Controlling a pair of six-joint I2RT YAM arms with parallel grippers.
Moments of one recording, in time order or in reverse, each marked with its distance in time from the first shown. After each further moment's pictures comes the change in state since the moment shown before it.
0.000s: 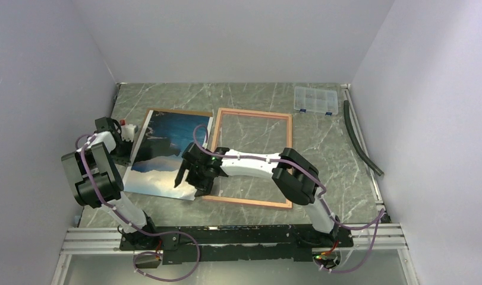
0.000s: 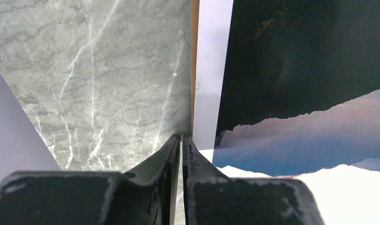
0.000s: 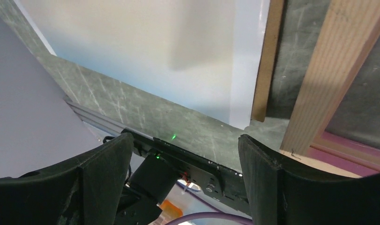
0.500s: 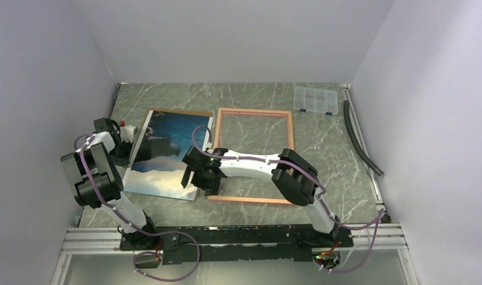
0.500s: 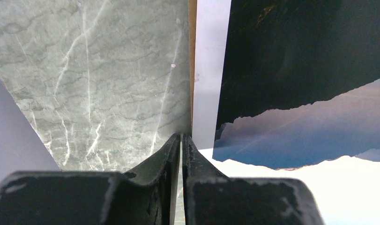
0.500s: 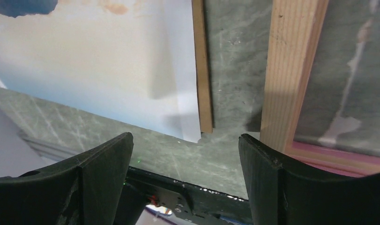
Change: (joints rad) left arm 0.015 -0.001 0.003 -0.030 0.013 0.019; right arm 0.014 0.002 -0.003 -0.109 0.147 -0.028
